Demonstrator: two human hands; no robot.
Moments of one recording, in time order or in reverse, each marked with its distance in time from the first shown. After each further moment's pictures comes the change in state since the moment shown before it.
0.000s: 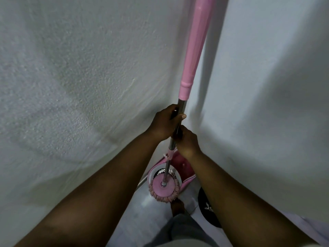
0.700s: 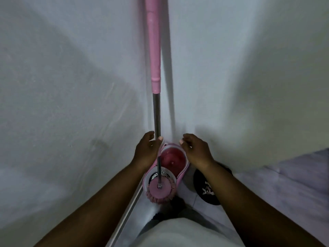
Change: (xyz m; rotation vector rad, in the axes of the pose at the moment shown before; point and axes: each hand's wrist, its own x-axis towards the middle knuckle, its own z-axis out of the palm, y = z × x) left_hand -0.093 -0.055 0.006 -0.174 -0.093 -0.169; right_hand -0.108 0.035 -0.019 0.023 0.293 0.099
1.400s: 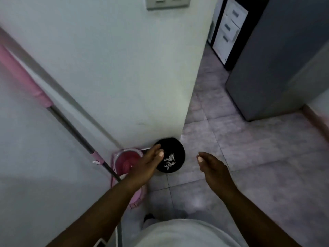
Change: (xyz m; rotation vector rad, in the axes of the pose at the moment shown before) left_hand -0.171 0.007 0.106 0.171 -0.893 0.298; right_hand -0.323 0.134 -0.047 0.402 0.645 0.396
